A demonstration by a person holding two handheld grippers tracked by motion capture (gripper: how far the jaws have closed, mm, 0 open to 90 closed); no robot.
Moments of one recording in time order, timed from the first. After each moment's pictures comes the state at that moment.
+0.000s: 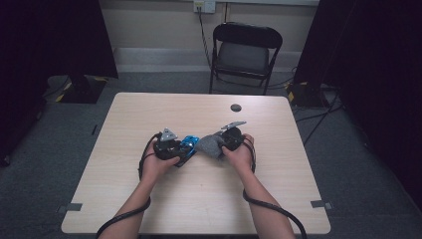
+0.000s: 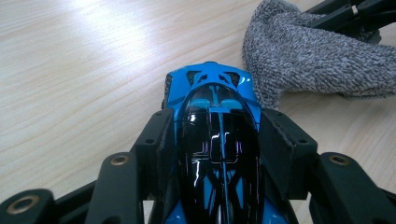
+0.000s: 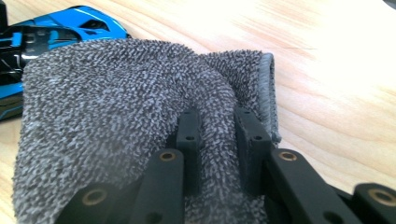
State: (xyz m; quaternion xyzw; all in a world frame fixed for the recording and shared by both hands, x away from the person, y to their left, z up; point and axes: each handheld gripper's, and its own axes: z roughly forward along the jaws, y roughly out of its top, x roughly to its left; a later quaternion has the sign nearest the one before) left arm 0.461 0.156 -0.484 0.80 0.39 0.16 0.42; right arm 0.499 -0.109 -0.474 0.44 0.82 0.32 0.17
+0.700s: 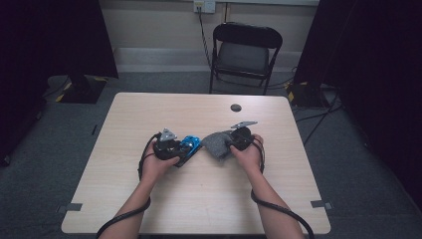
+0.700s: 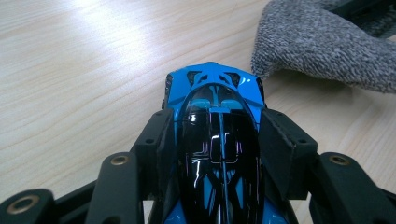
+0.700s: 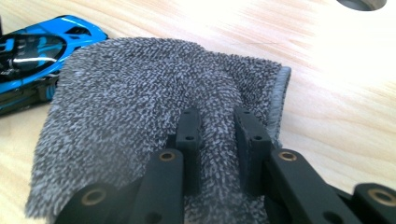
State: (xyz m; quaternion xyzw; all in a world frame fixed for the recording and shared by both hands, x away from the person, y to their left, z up) left arm 0.461 0.157 -0.485 0.80 0.39 0.16 0.43; right arm 0.492 -0.136 -0.465 0.46 0.81 0.34 0.17
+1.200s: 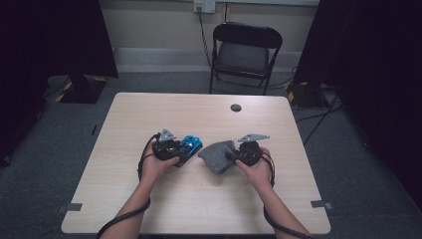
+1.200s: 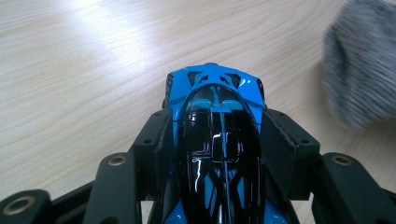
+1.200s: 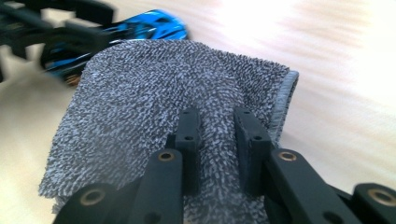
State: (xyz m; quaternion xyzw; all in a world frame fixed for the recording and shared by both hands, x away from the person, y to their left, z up) left arm 0.461 0.159 -0.488 0.79 0.39 0.16 0.44; right arm 0.433 -0.153 -0.456 0.42 0.80 0.41 0.12
